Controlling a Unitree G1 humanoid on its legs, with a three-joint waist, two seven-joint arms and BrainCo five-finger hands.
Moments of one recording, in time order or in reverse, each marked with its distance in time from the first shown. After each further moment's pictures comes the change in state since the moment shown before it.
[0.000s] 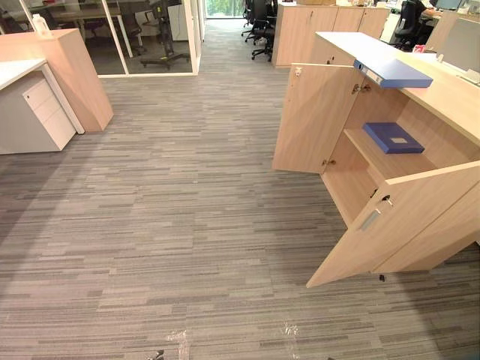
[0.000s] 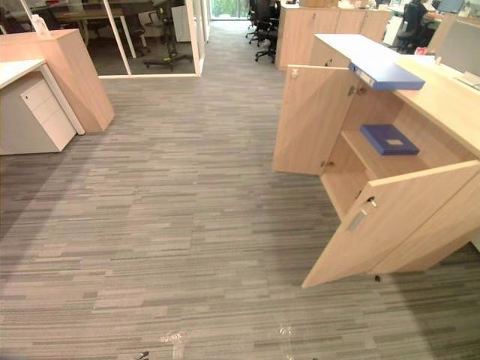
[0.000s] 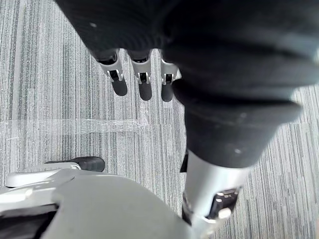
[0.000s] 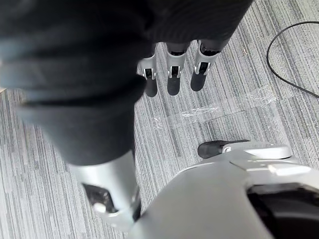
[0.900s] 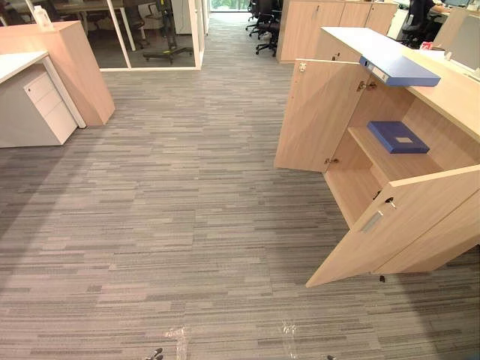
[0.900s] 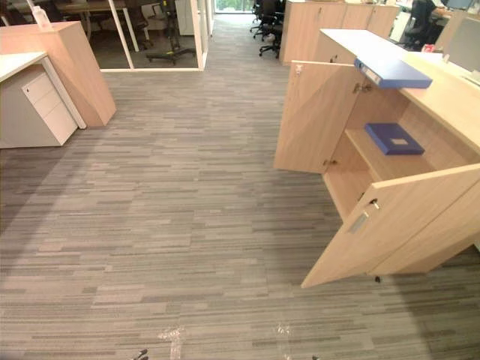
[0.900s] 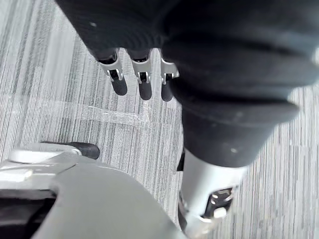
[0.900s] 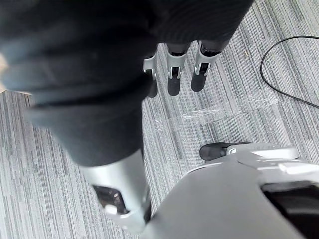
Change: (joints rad) left arm -0.021 -0.010 0.077 0.012 -0.141 -0.009 -0.026; right arm -0.030 0.012 -0.029 0.017 0.003 0.000 0.006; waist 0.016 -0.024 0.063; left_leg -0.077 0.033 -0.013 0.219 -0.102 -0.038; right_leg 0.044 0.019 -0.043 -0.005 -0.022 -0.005
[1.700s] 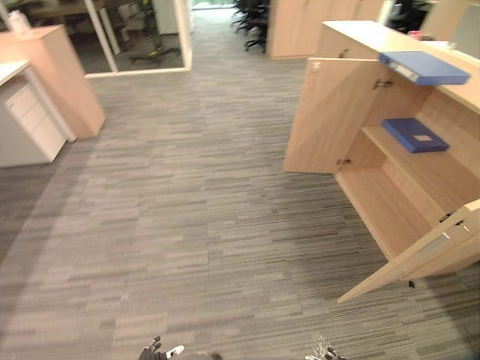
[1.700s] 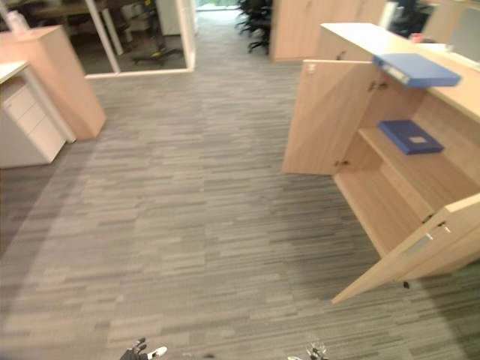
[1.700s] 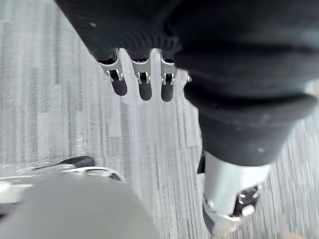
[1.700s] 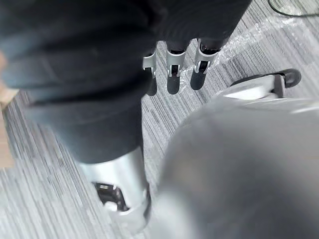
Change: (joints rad) left arm -0.008 0.030 -0.084 -0.058 0.096 -0.006 0.007; right arm 0.007 0.029 -0.153 -0.042 0.054 0.004 0.022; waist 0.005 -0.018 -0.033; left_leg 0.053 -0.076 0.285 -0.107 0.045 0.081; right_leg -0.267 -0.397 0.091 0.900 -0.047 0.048
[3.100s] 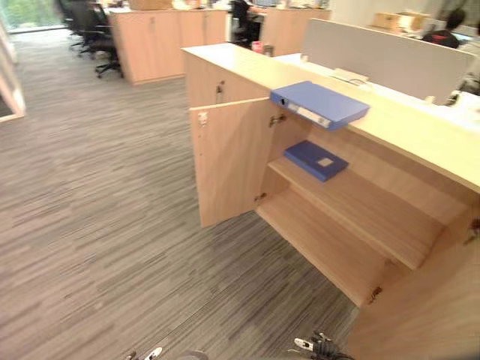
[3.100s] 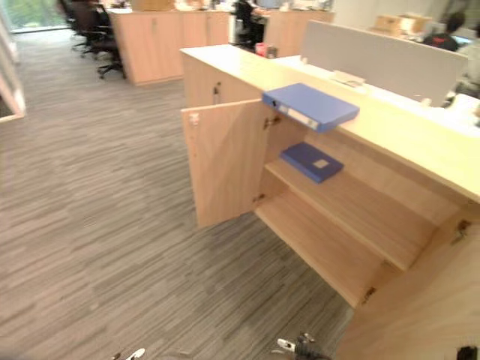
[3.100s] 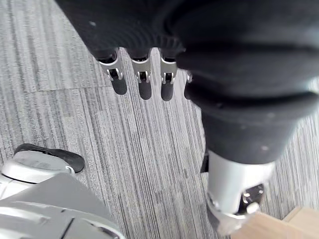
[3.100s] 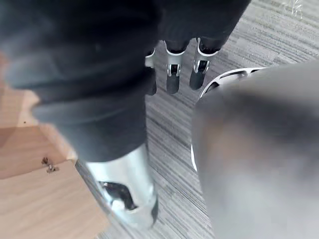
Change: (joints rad) left arm -0.011 -0.007 0.305 0.065 -0.083 0.028 0.026; right arm -0.107 -0.019 0.186 0.045 0.080 0.018 0.019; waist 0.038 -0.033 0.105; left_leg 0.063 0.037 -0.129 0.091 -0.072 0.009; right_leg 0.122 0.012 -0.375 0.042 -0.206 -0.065
